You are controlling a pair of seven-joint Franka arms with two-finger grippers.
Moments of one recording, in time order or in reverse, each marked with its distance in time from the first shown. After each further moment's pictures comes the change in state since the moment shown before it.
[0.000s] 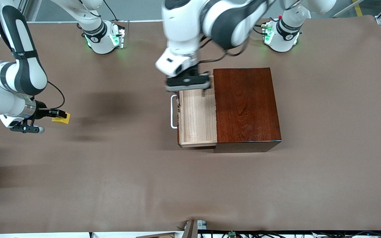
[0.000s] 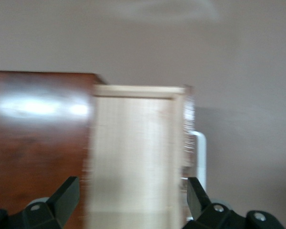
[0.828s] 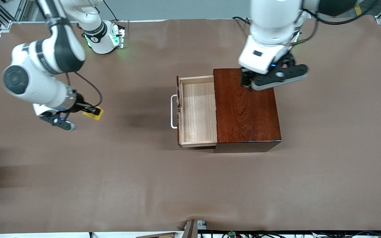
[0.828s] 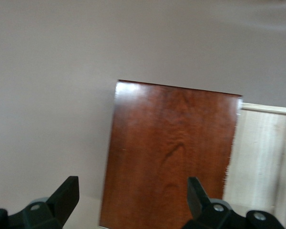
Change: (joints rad) left arm 0.261 -0.208 -0.002 -0.043 -0.004 -0.289 0.235; right arm 0.396 -0.076 0.009 0.151 0.028 -0.147 0.745
